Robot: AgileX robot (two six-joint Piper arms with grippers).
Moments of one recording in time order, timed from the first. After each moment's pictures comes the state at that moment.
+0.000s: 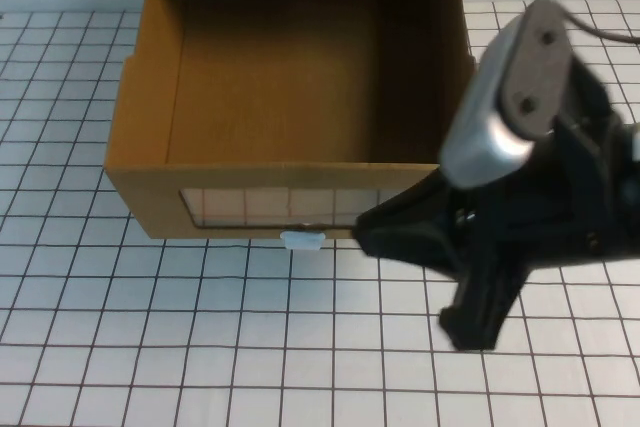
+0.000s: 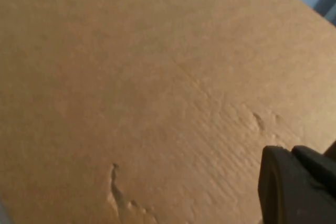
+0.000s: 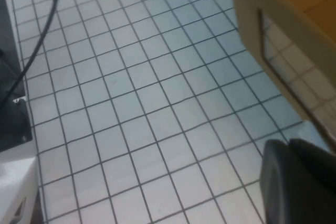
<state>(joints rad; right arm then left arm) 0.64 1.18 -1.08 0.76 0.77 -0.83 -0.17 1.95 -2.22 -0.67 1.11 0.50</state>
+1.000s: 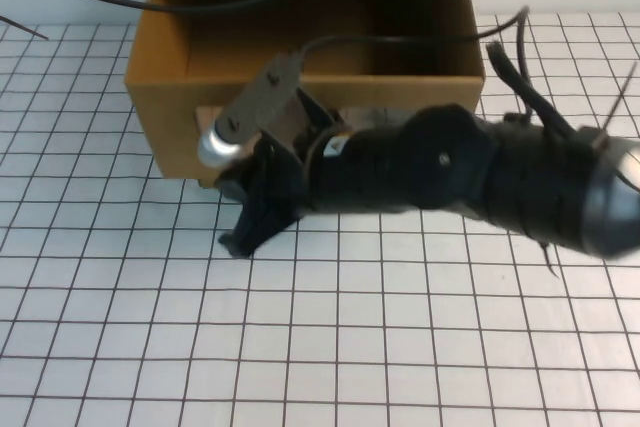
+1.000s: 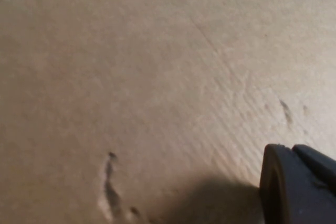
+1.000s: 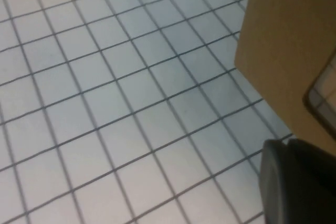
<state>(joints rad) 0.82 1.78 -1.36 0.73 0.26 -0.87 -0.17 2.07 -2.31 -0.73 1.19 0.39</state>
